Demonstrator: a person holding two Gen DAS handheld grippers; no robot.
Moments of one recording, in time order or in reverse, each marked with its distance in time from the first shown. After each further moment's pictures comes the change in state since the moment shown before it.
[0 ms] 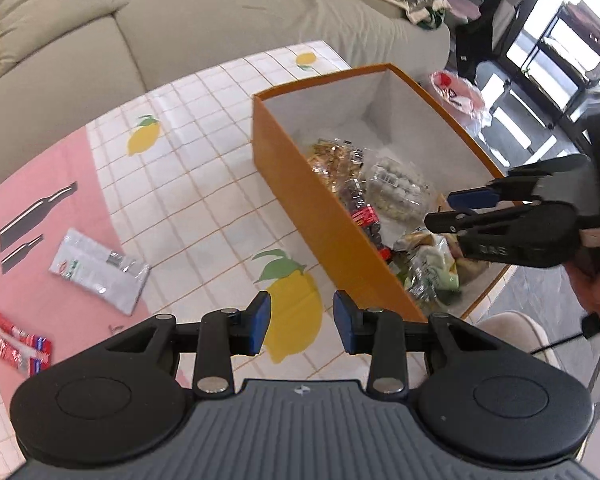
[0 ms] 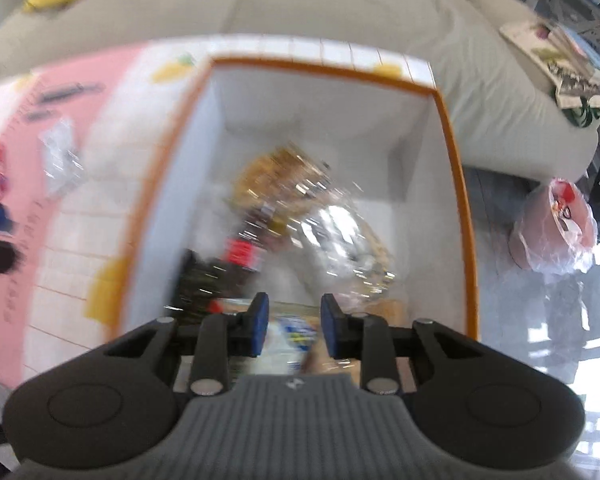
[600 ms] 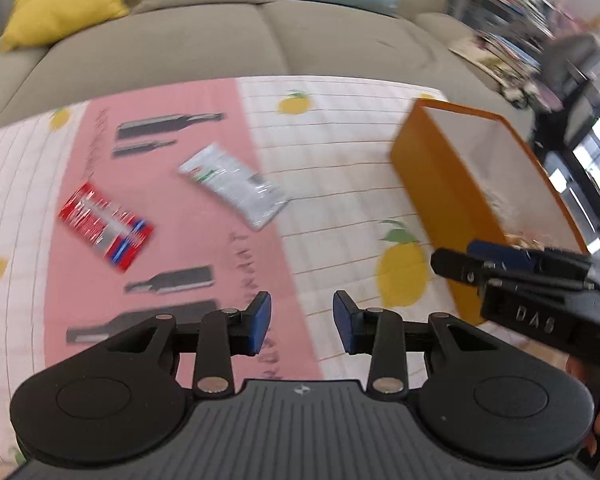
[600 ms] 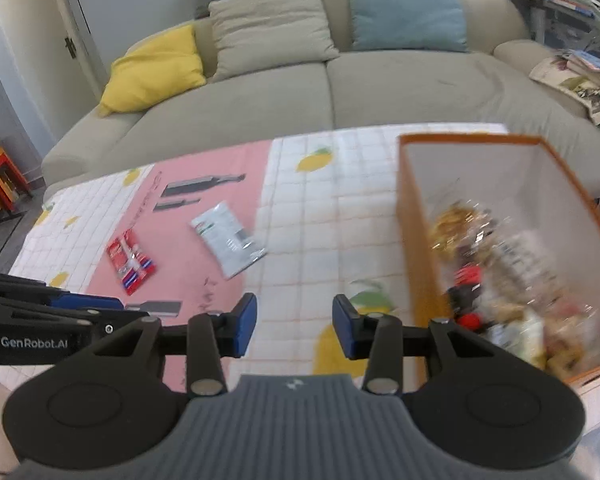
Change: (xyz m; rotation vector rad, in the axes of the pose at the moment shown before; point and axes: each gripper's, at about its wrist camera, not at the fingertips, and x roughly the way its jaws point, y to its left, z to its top) left arm -0.041 0.101 -0.117 -0.330 -0.149 0.114; right arm -0.042 0.163 -0.045 0.143 -0.308 0.179
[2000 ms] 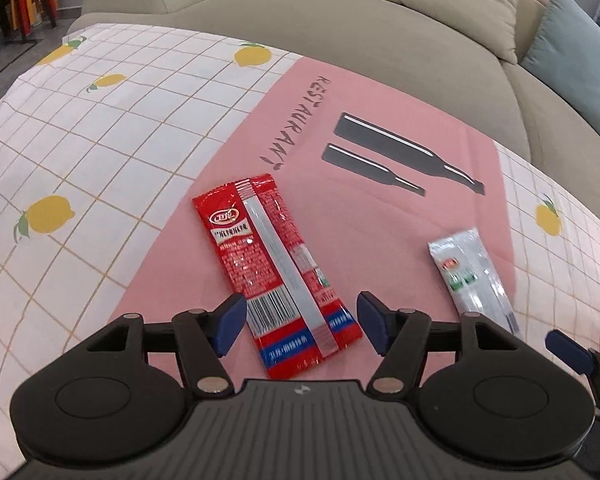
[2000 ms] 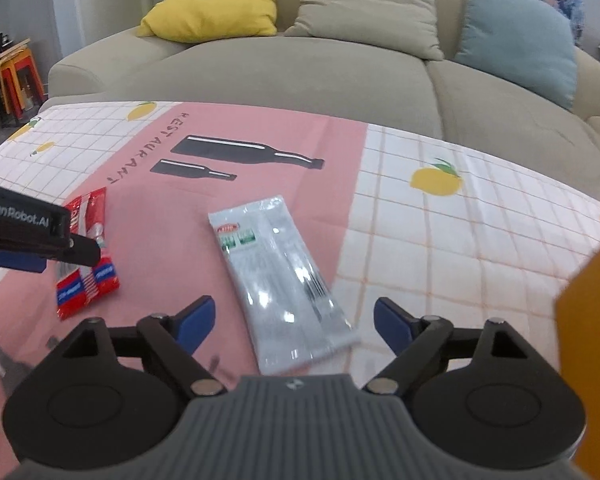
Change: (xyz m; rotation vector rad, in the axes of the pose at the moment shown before) left arm 0.116 0.168 0.044 -0.516 -0.076 0.301; right arm 0.220 0.091 0.039 -0.316 0.014 0.017
